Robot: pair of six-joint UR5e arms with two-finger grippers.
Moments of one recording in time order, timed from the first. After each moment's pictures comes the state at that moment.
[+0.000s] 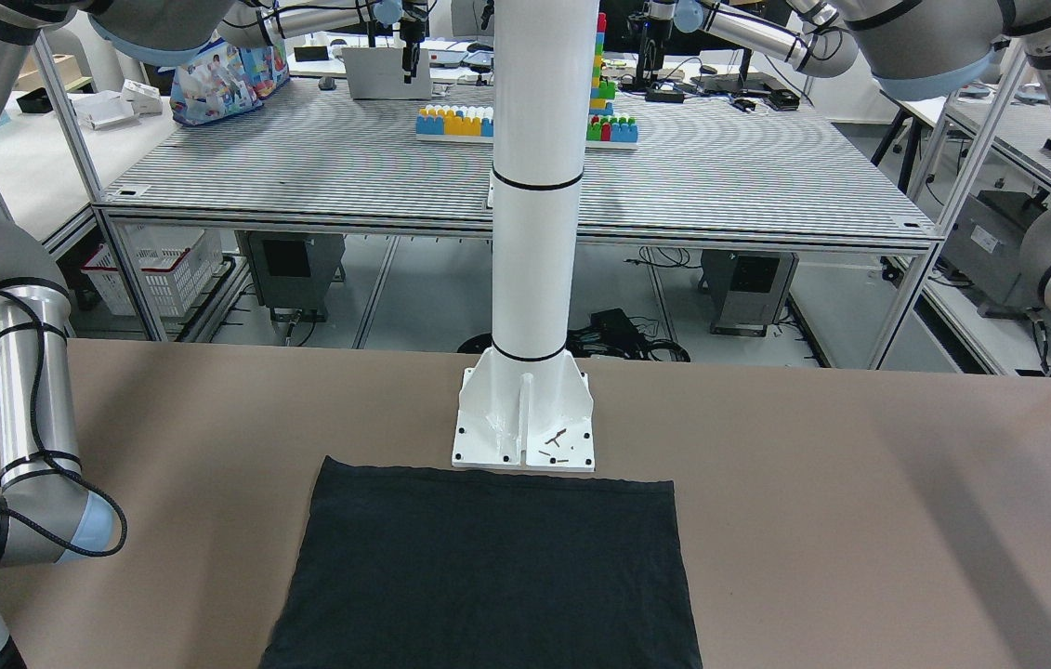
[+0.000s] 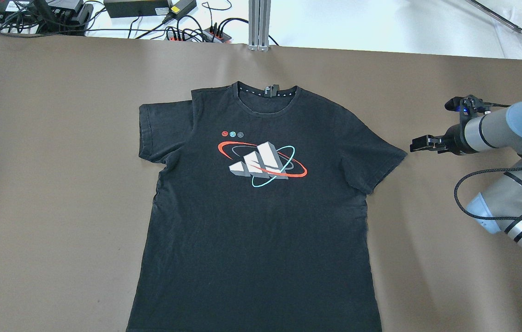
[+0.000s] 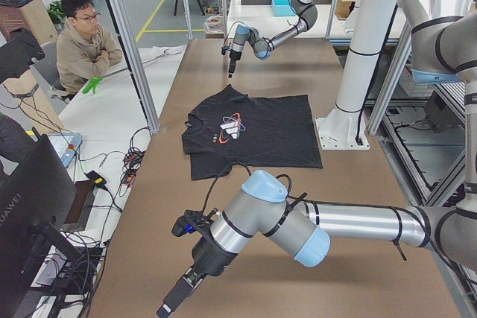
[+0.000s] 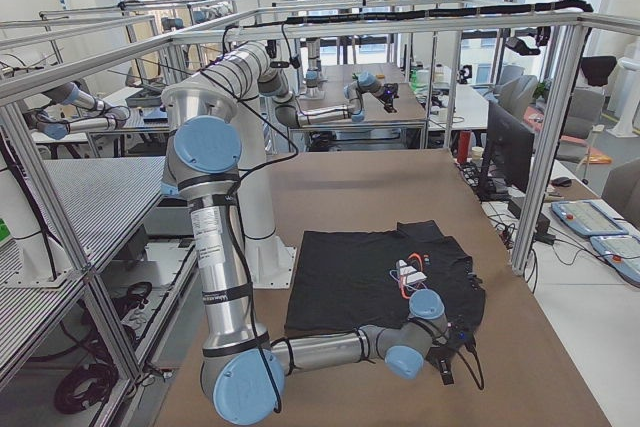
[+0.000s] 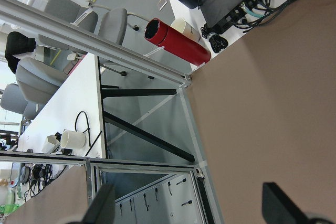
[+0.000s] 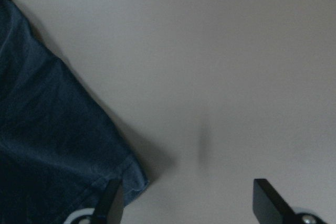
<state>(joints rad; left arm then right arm) -1.71 -1.61 -1.63 -2.15 -1.74 0.24 1.03 -1.30 1.39 -0.78 2.09 0.91</state>
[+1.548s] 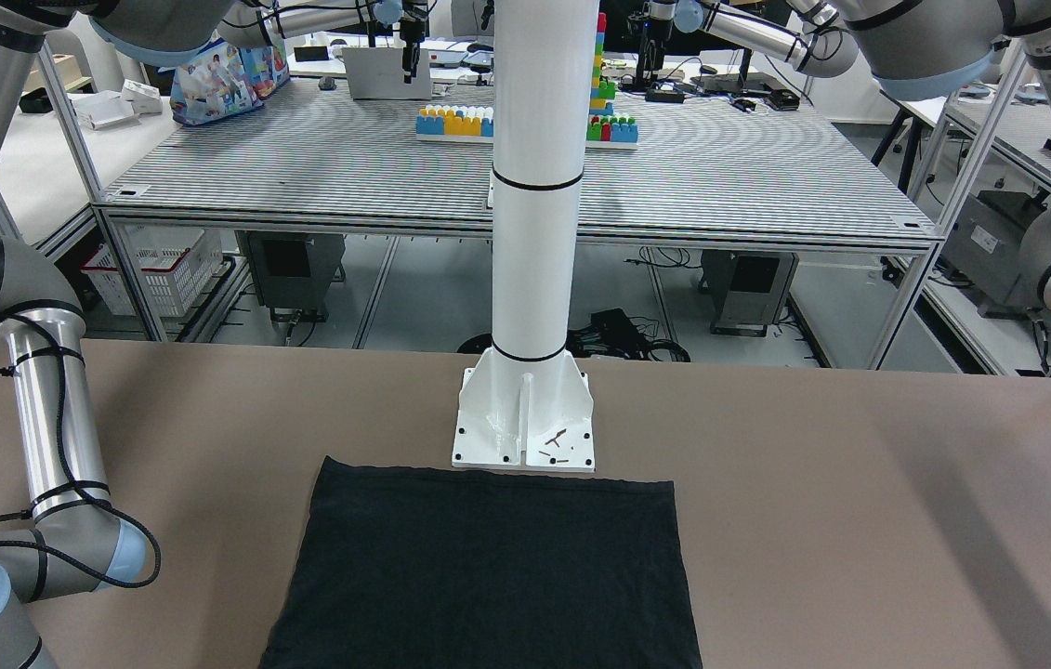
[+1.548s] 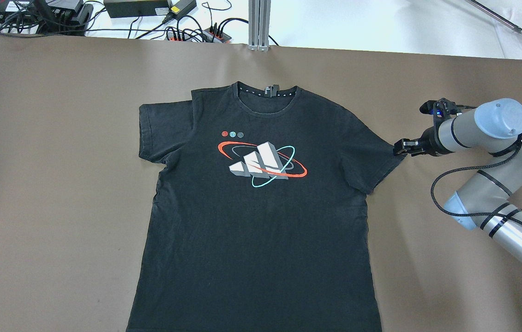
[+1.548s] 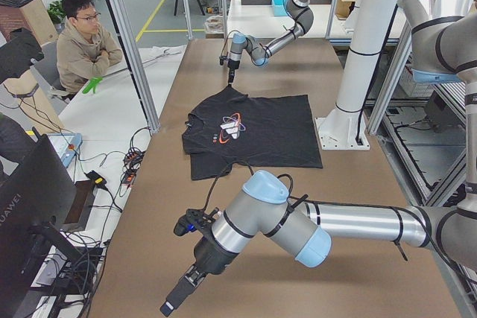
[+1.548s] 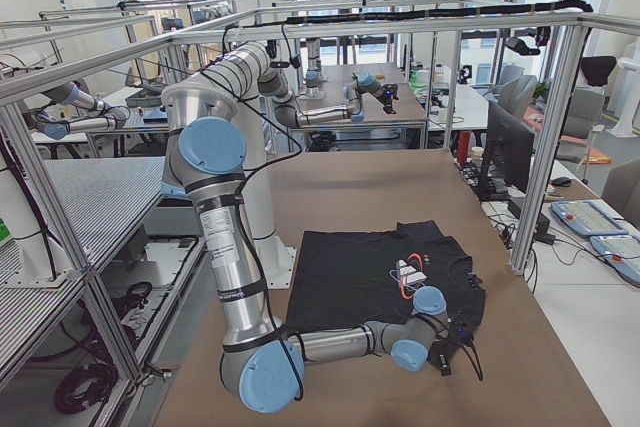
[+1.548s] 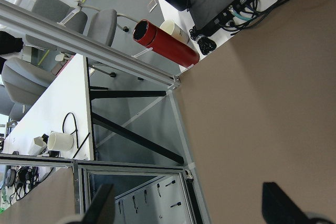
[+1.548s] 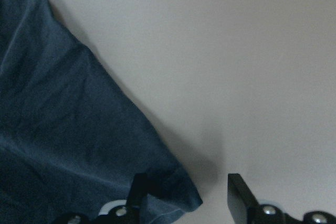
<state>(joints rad) -1.71 -1.60 -1.63 -2.15 -1.78 0.23 0.98 -1.22 1.30 -0.78 2.09 0.91</state>
